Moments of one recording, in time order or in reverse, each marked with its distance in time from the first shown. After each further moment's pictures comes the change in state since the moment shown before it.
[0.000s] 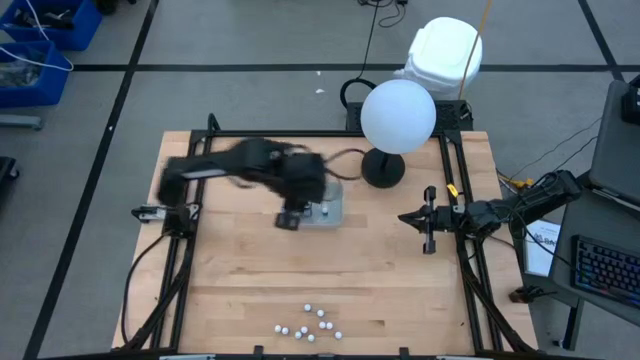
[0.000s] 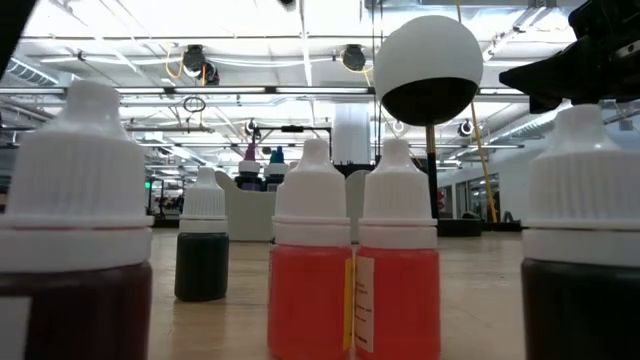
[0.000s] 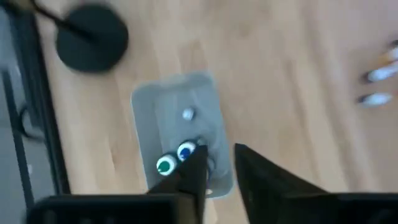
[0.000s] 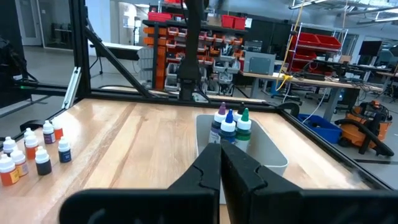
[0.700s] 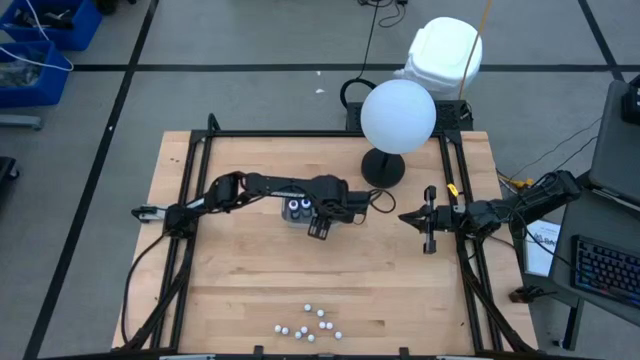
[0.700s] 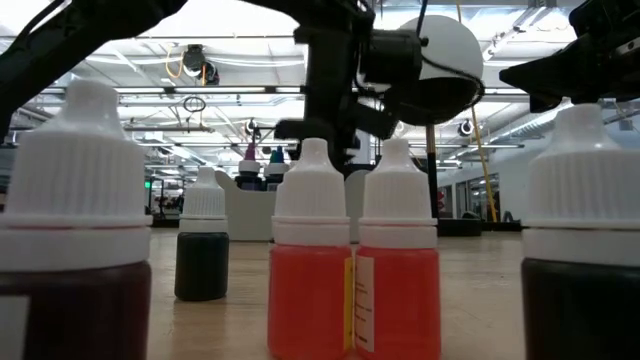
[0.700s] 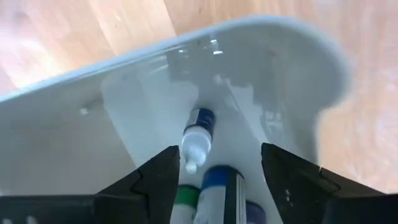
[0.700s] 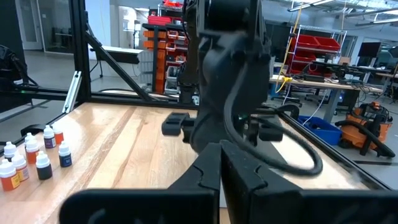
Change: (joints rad) left arm 0.067 0.492 -0.111 0.139 -0.113 0.113; right arm 0.000 -0.007 0.000 0.004 0.000 0.002
